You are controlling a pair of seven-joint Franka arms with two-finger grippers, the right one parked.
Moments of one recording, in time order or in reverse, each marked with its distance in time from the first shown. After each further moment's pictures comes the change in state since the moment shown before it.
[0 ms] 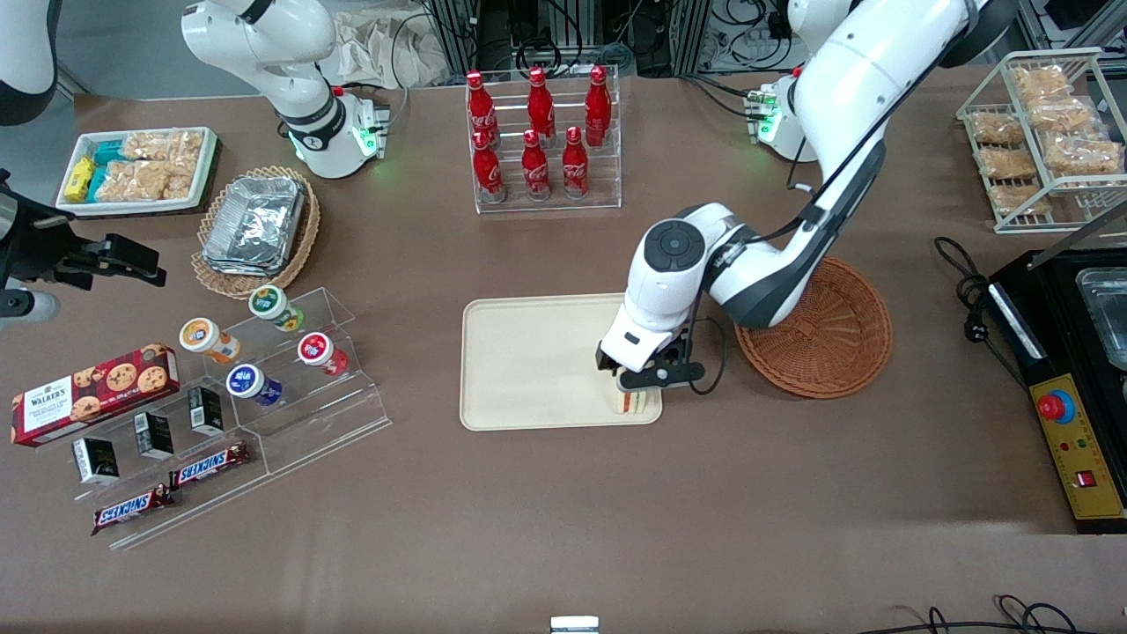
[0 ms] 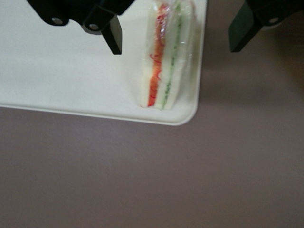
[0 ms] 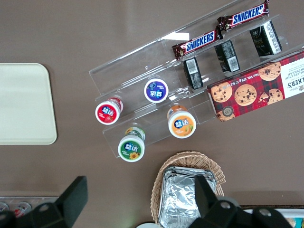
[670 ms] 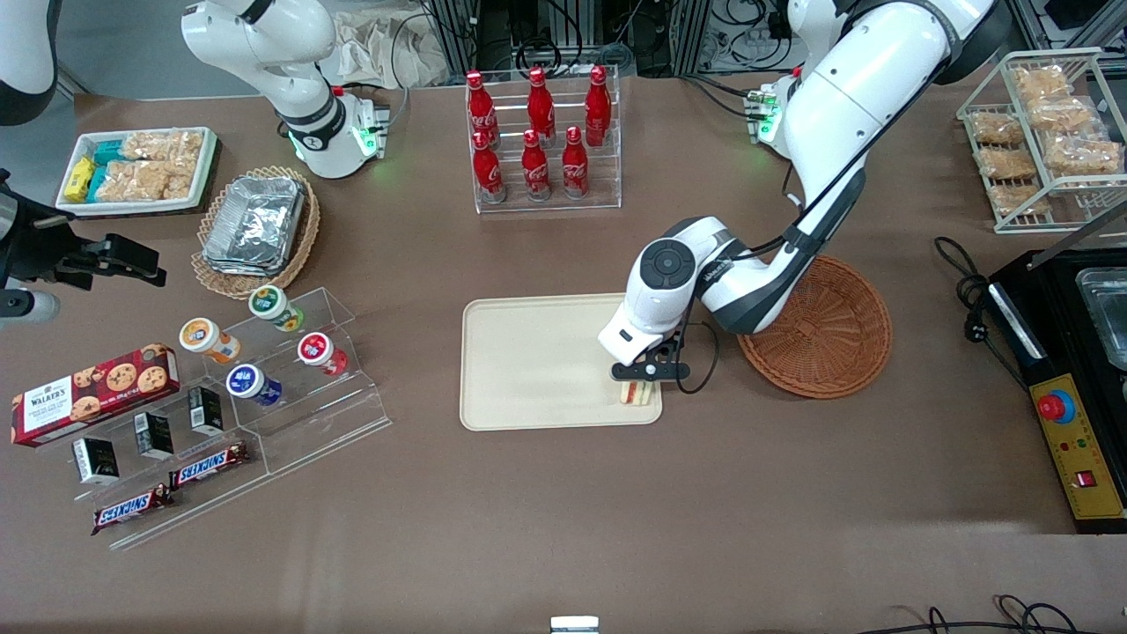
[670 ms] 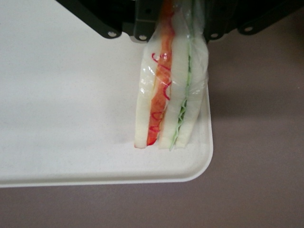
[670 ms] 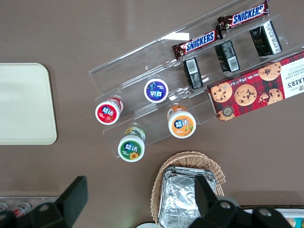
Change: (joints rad) arm -0.002 0.098 0.004 -0.100 -0.008 0.123 0.120
